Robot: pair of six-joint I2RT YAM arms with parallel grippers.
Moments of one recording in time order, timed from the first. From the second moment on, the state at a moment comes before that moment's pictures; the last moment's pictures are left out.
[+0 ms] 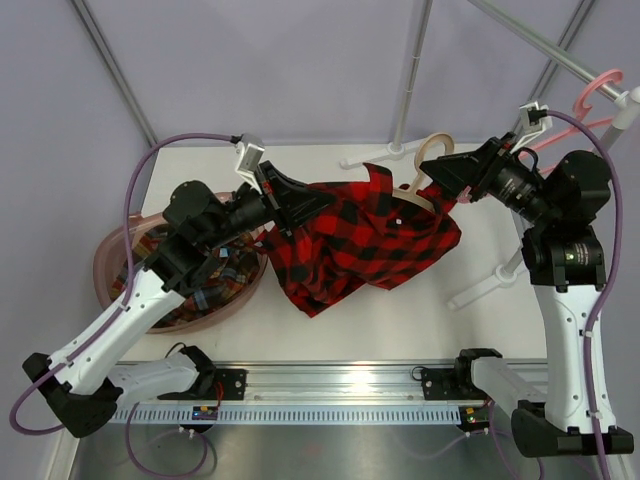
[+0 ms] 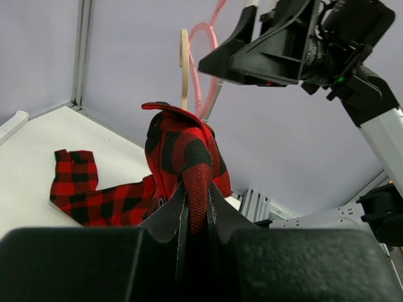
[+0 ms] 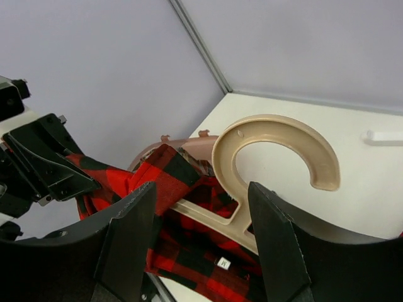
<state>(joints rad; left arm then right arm) -0.72 1.04 1.20 0.08 0.43 -0.49 0.02 0.99 1.45 -0.36 -0.74 0.56</state>
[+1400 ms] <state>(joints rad) -0.76 1.03 1.27 -0.03 0.39 -0.42 0.24 1.04 1.35 -0.37 -0.49 0.51</state>
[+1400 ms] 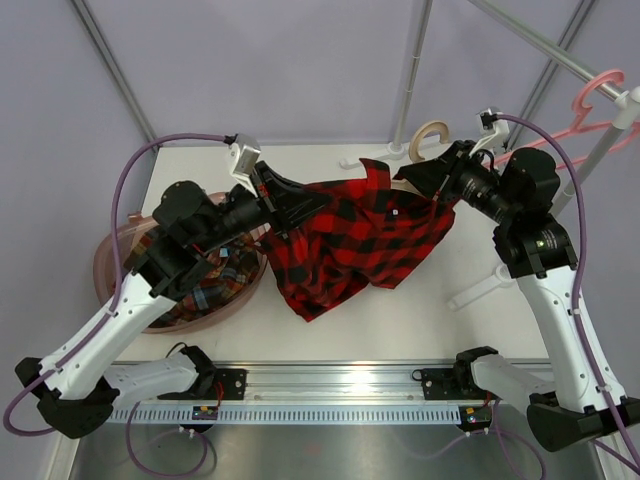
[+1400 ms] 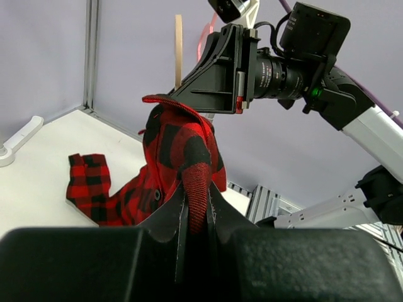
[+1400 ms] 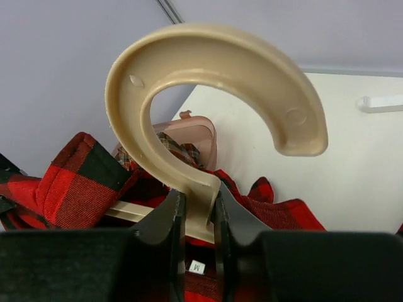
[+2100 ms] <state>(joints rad) -0.77 0.87 1.11 -0.14 0.34 -0.38 0.26 1.04 1.59 -0.60 -0.37 0.39</state>
